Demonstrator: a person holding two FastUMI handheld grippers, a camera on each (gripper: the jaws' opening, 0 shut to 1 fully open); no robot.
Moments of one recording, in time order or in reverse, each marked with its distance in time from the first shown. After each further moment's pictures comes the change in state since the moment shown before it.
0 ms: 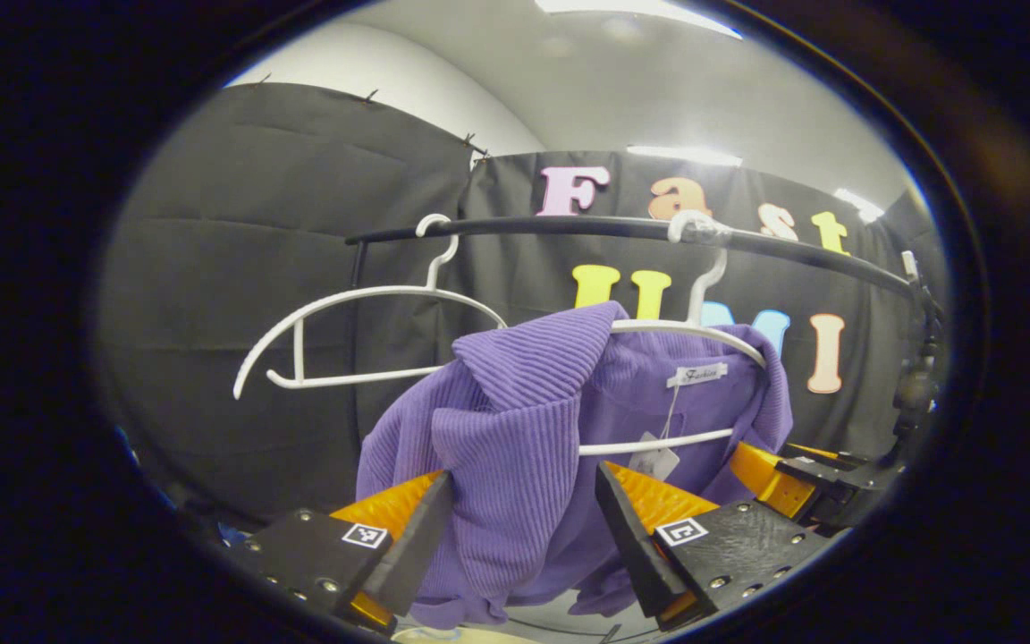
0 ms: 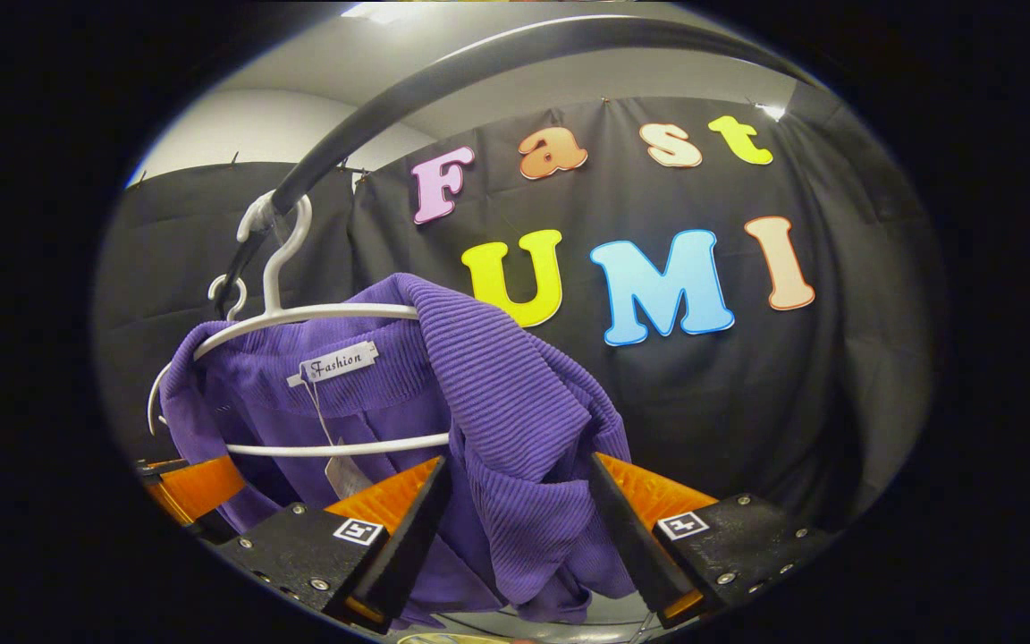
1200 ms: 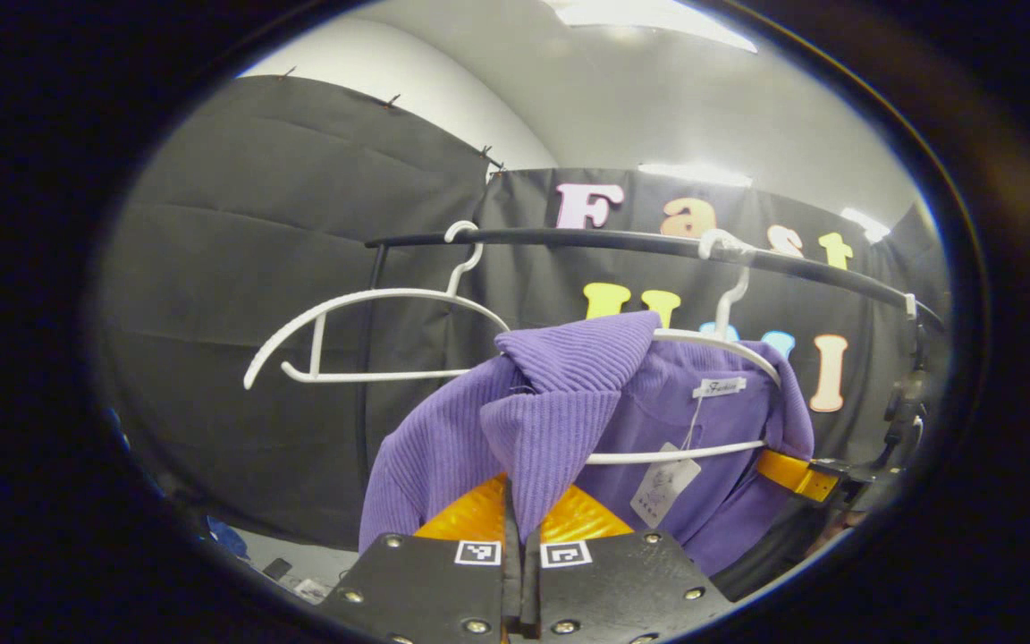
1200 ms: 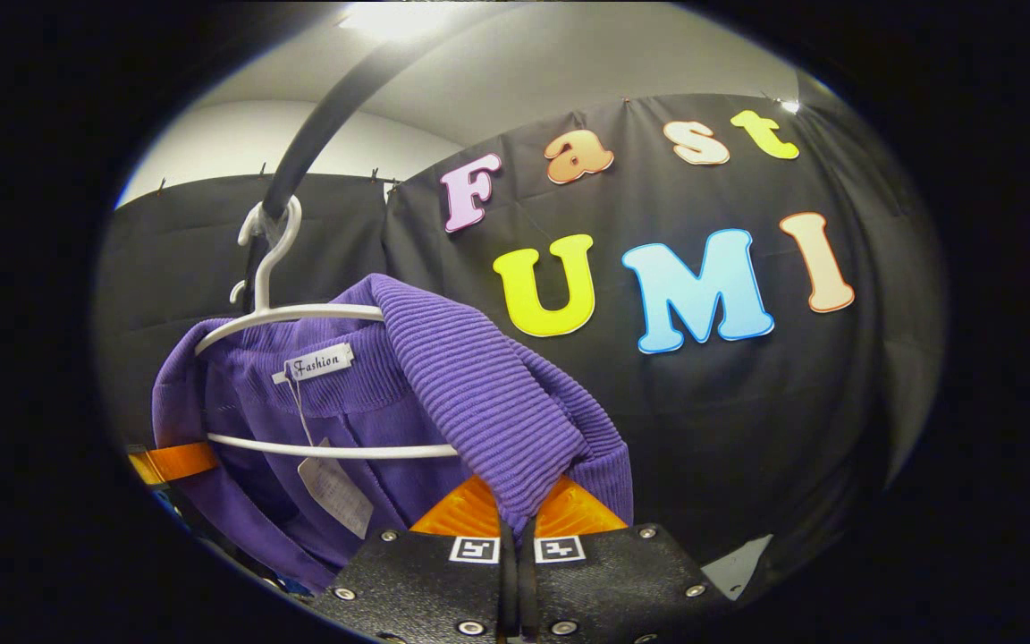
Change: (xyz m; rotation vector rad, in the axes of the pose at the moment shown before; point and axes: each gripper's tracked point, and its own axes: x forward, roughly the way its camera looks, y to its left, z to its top) left arm -0.007 0.020 0.003 -0.050 -0.060 -0.041; right arm 0.012 -0.015 0.004 0.016 -0.044 0.113
